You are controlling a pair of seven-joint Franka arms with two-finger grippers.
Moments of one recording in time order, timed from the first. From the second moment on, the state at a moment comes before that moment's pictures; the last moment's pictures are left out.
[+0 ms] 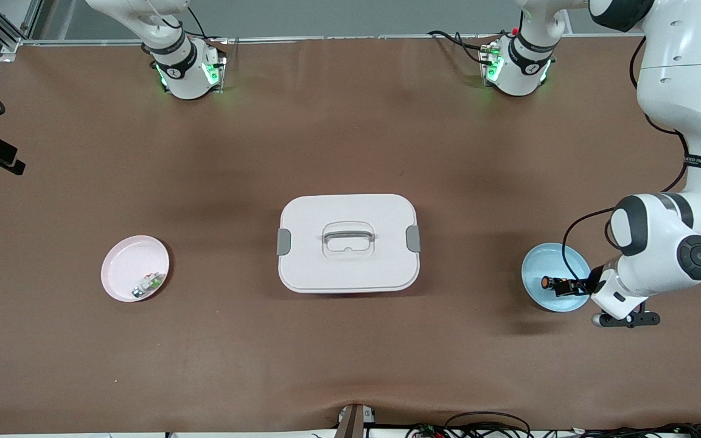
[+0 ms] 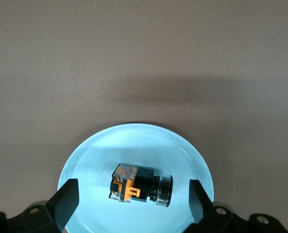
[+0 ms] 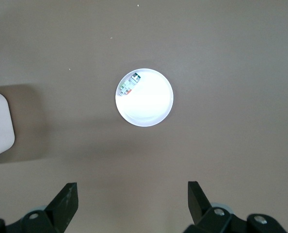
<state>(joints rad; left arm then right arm) 0.06 0.68 -0.05 -1.55 -0.02 2.22 0.00 -0.03 0.06 -0.06 -1.44 0.00 1.49 -0.01</state>
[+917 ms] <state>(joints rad) 0.08 0.70 -0.07 -1.61 -0.02 2.23 0.00 -0.03 0.06 -0.06 -1.44 0.01 1.49 -0.01</state>
